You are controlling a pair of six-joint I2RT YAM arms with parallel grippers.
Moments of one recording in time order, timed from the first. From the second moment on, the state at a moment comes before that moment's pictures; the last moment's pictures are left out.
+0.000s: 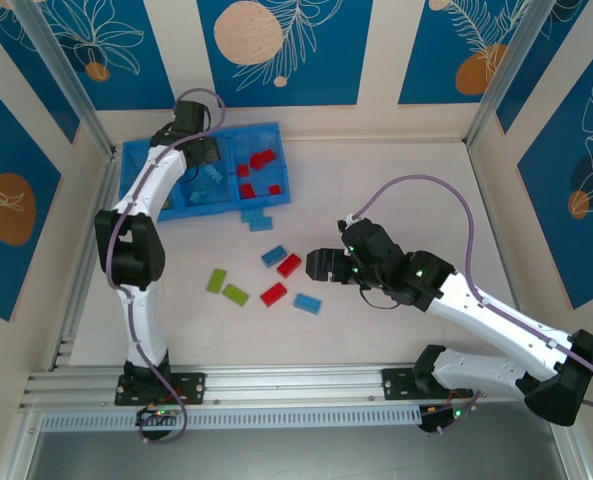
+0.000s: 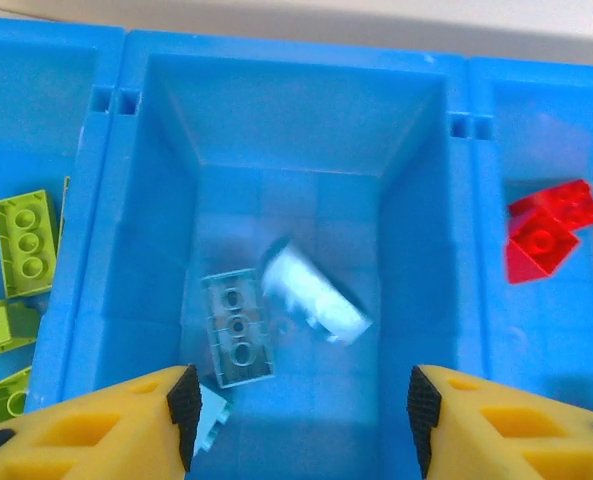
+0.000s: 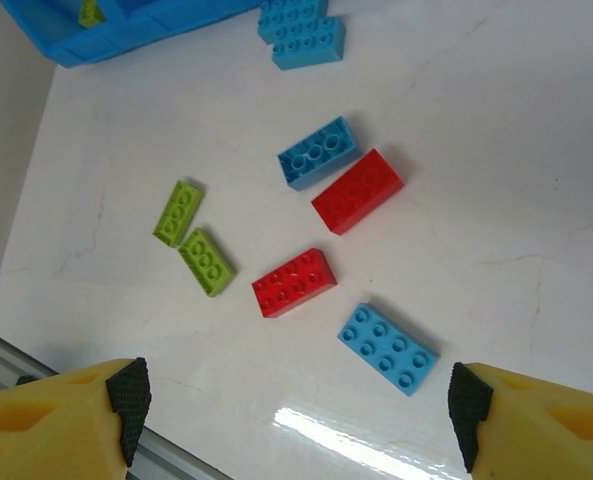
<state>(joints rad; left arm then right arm) -0.18 2.08 1.99 -0.75 -0.18 -0.33 0.88 1.04 0.99 -0.72 0.08 0.77</state>
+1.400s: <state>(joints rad) -0.48 1.00 1.04 -0.92 0.03 0.09 0.85 1.99 1.38 -0.73 0.08 0.19</state>
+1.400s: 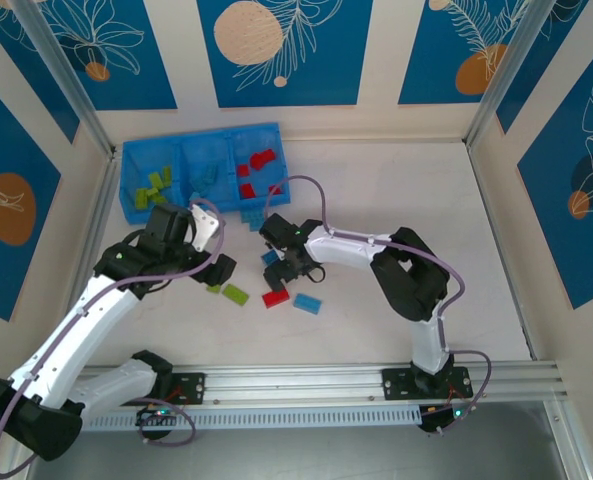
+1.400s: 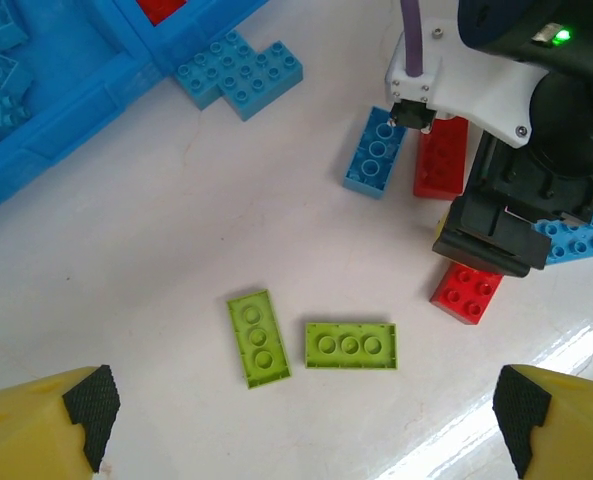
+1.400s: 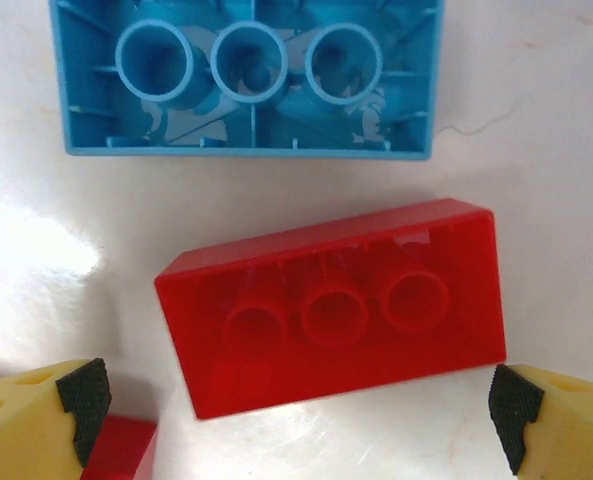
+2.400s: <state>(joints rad) -0.48 0.93 1.03 -0.91 0.01 0.10 0.81 1.77 1.58 -0.49 0.23 0.10</state>
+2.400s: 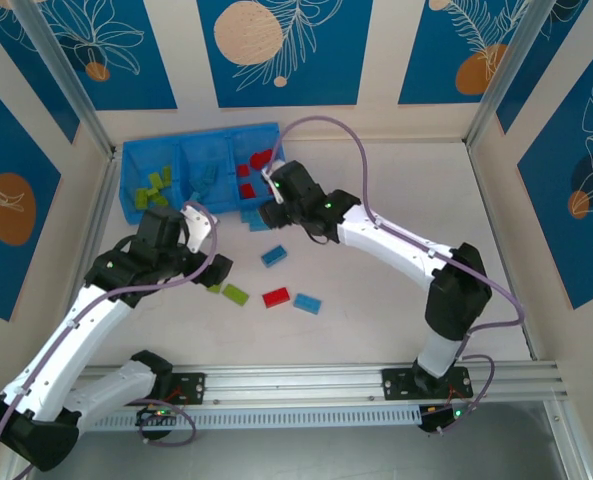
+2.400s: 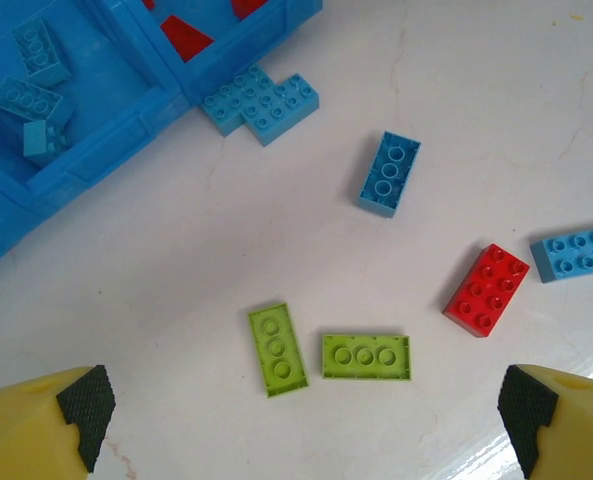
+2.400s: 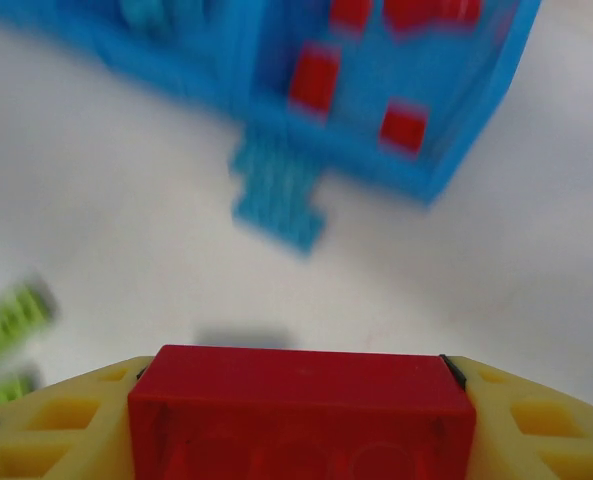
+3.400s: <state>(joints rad) -0.39 1.05 1.04 -0.94 0.00 -0.09 0.74 1.93 1.99 -0.80 0.17 0.05</state>
